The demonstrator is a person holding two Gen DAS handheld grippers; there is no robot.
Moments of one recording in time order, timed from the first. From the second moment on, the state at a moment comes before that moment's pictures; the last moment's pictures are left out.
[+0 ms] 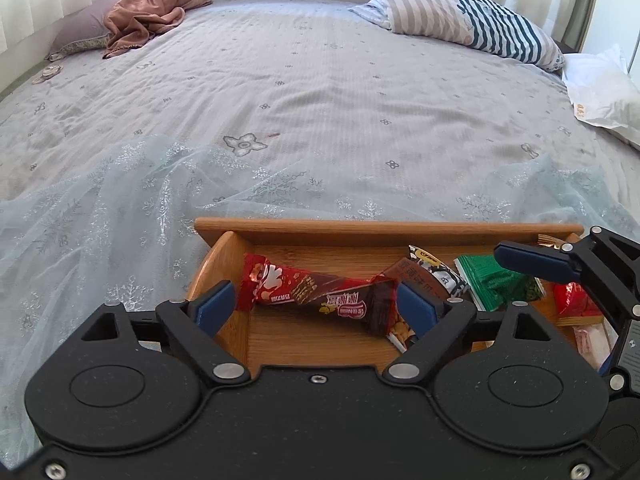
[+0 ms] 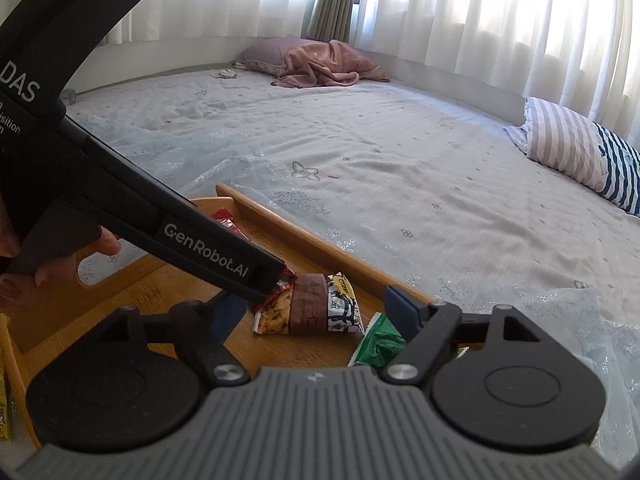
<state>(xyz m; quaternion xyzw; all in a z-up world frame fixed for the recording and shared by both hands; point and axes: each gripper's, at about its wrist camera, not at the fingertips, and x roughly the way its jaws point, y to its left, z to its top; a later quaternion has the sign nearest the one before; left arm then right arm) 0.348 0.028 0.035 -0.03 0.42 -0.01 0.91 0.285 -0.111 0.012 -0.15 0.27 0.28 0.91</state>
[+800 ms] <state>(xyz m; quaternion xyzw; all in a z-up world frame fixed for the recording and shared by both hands) 0.207 0.020 0.071 -0.01 0.38 -0.05 0.92 0.179 -0.163 0.035 -0.08 0.26 0.21 0.94</state>
